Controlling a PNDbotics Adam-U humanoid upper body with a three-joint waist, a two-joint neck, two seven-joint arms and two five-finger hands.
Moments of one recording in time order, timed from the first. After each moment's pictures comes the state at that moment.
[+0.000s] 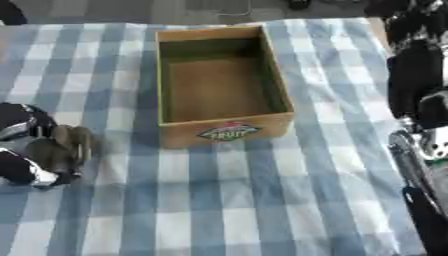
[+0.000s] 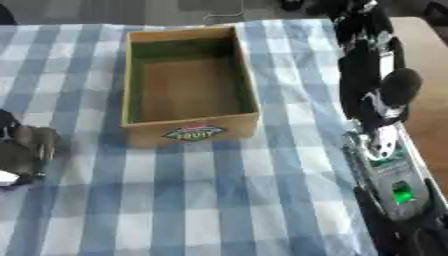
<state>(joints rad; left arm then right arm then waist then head) -0.74 0.81 -0.53 -1.47 -0.68 0.05 -0.54 -0.31 -0.36 -0.02 -1.99 0.00 -0.40 -0.13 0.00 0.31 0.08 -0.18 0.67</state>
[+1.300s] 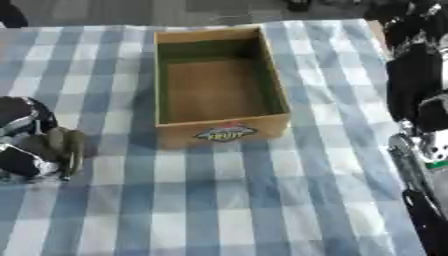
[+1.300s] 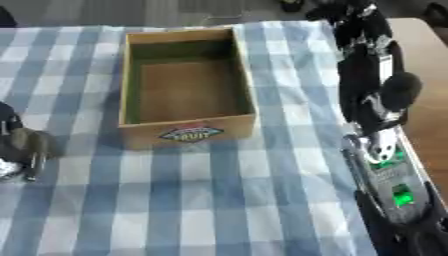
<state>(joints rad) -0.75 0.80 -0.52 -1.47 -0.66 0.10 -0.46 -0.30 -0.36 -0.02 -1.99 -0.01 -0.40 -0.12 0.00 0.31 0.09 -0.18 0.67</state>
